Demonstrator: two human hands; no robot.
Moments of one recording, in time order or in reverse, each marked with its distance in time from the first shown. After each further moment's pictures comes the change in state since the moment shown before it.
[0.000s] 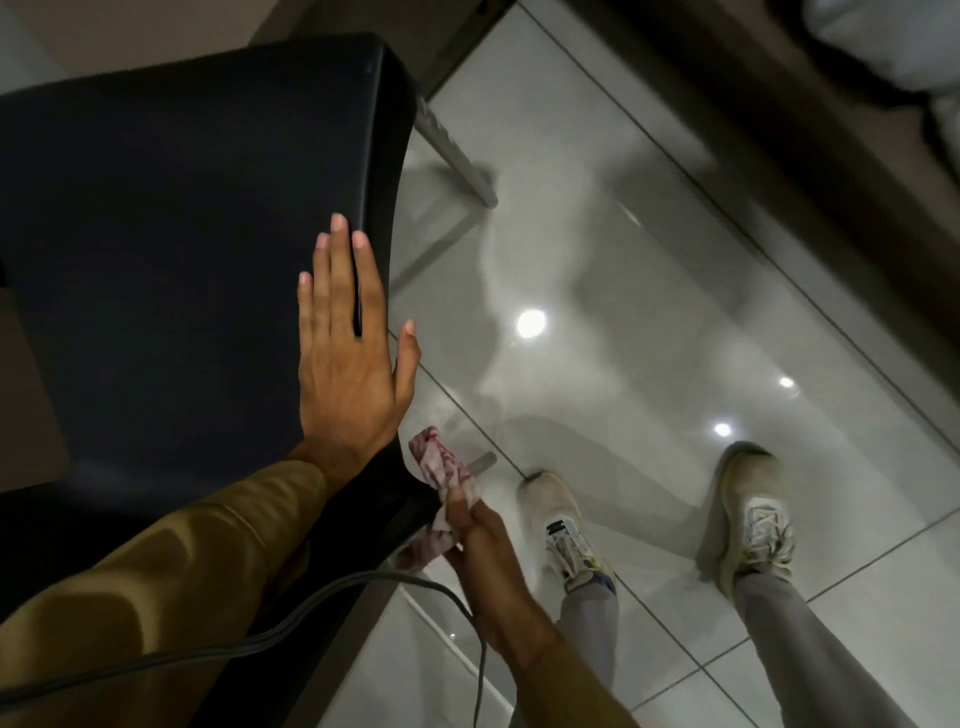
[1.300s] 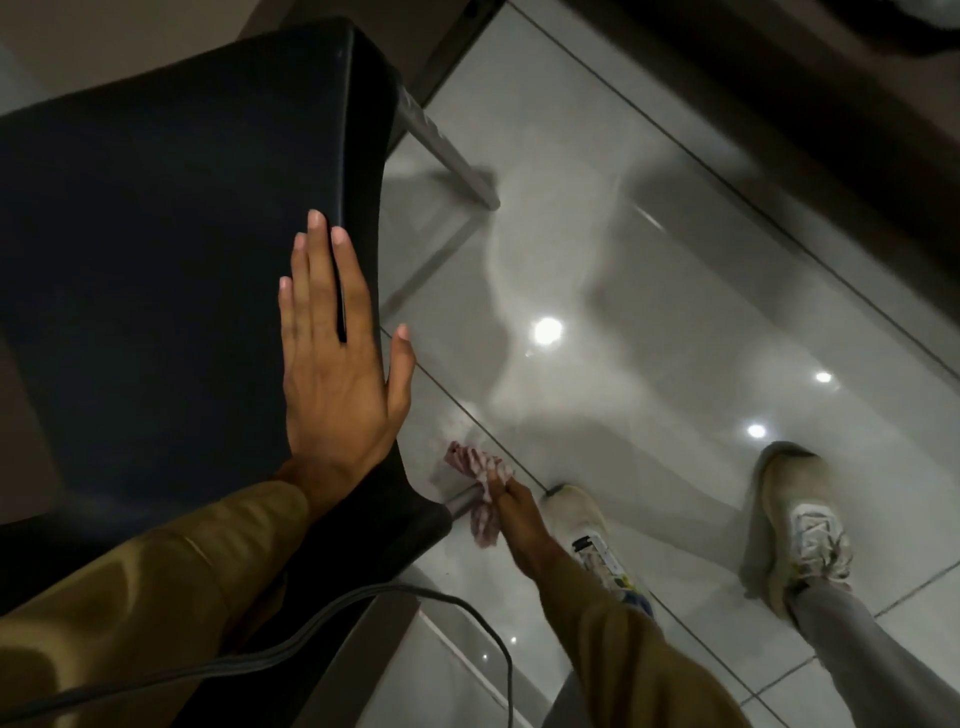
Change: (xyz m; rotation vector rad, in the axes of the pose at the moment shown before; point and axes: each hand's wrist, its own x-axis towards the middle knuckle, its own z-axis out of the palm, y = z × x) left_hand 0.001 -0.004 0.006 -0.036 0.027 0.021; right_hand 0.107 0.015 -0.049 -0.215 0.043 0.009
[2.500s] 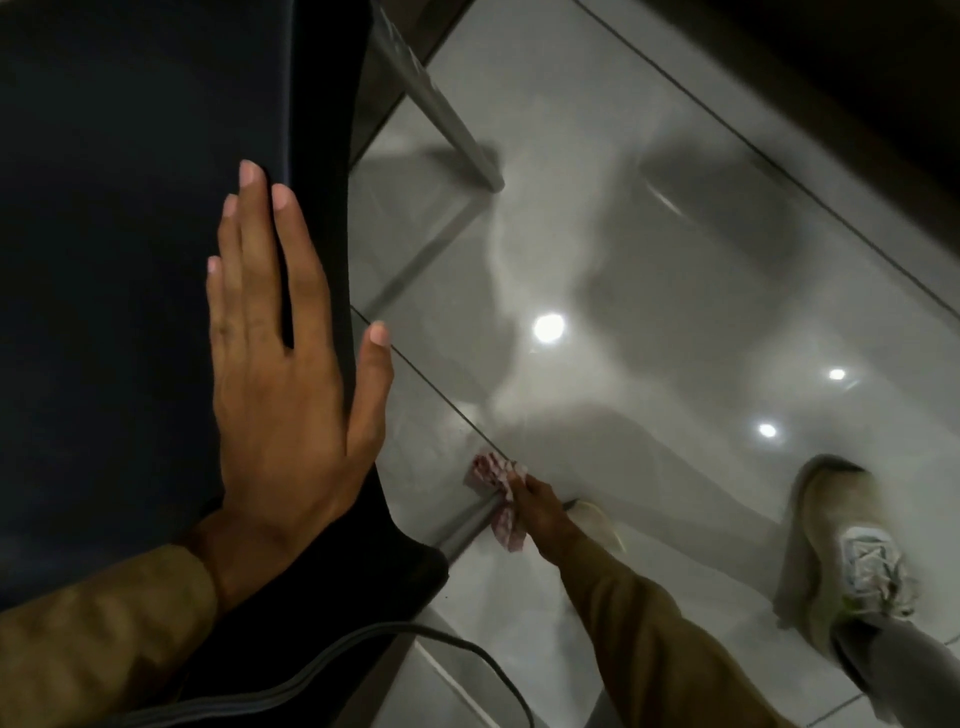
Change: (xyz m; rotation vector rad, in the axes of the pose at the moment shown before) left_hand -0.002 -0.001 0.001 -0.083 0.050 0.023; right_hand 0.114 0.044 -0.033 -0.167 0.088 0.098
